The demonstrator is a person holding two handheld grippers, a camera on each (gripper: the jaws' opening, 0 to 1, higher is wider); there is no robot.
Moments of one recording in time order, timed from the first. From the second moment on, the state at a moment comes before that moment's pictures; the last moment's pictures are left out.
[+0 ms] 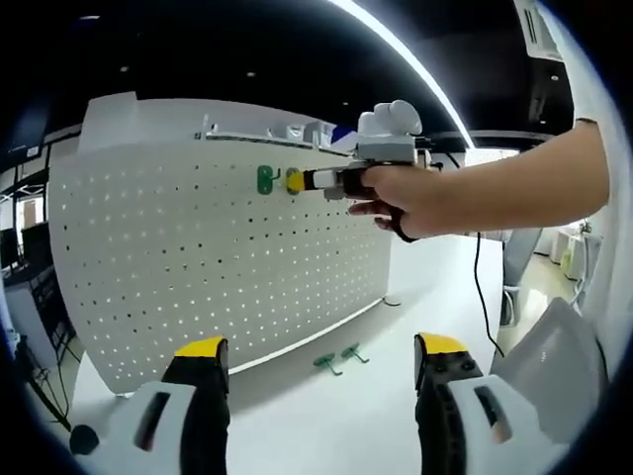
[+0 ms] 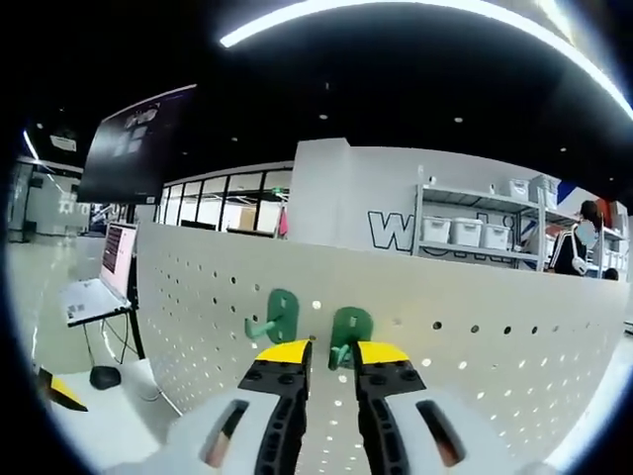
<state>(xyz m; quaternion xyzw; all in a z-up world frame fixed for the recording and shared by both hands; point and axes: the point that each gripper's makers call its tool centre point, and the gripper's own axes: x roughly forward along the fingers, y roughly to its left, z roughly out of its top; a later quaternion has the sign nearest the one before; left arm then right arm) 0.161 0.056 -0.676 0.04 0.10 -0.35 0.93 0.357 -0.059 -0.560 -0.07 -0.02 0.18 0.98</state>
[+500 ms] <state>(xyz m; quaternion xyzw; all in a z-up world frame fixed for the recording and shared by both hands) 0.161 0.056 -0.678 0.05 0.10 -0.35 0.93 0.339 -0.058 -0.568 -0.09 -0.03 0.22 0.97</state>
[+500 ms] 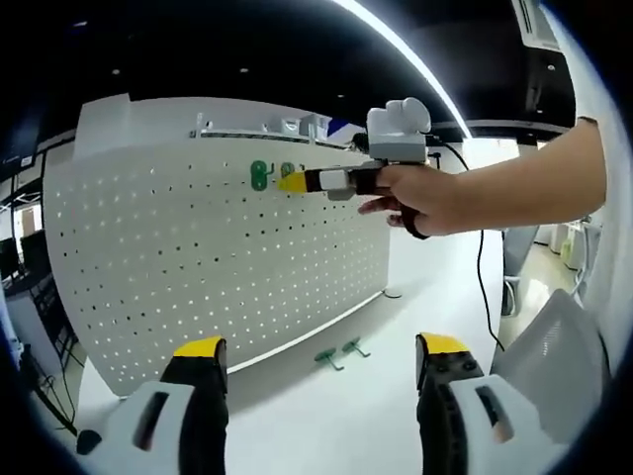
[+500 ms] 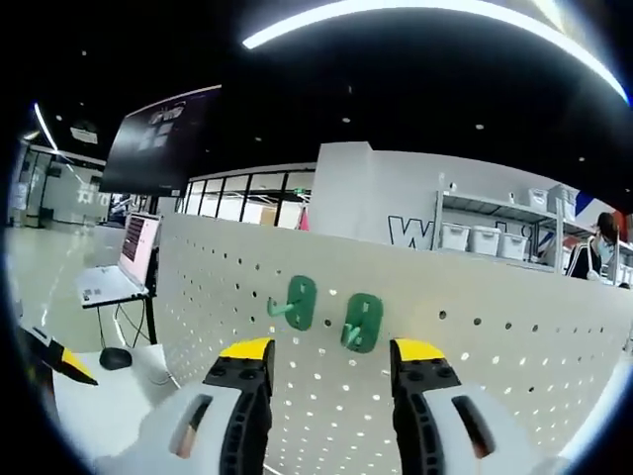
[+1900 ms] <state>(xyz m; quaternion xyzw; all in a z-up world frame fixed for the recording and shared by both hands) 0.166 0.053 -0.680 0.05 0.10 -0.36 0.93 0.288 -0.076 -0.591 -0.05 -0.02 0.27 0.96</state>
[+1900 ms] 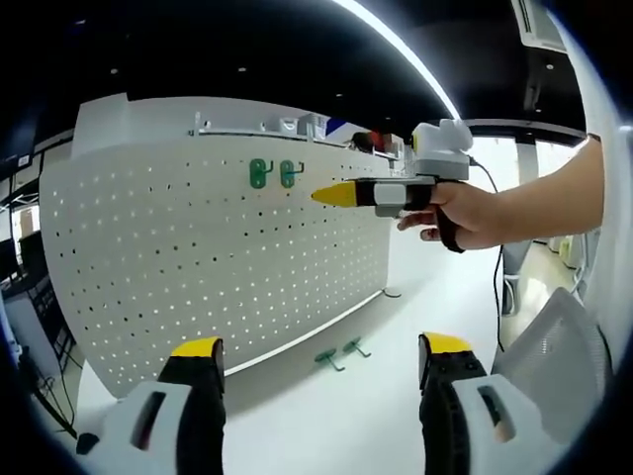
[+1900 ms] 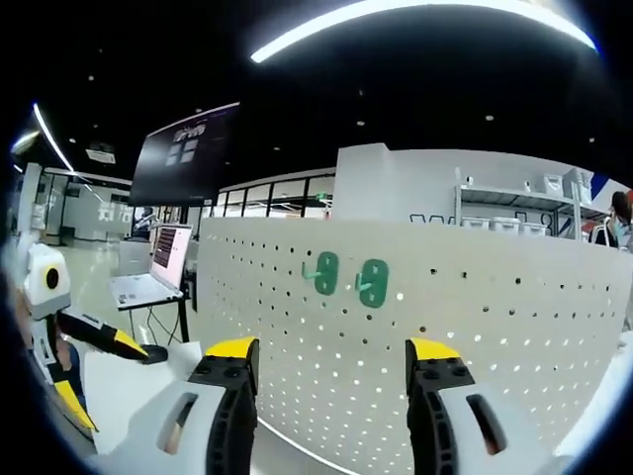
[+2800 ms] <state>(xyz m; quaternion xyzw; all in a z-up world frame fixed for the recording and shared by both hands) 0.165 0.053 -0.689 0.06 0.11 -0.36 0.93 0.257 -0.107 -0.622 -0.06 0.01 0.25 0.97</state>
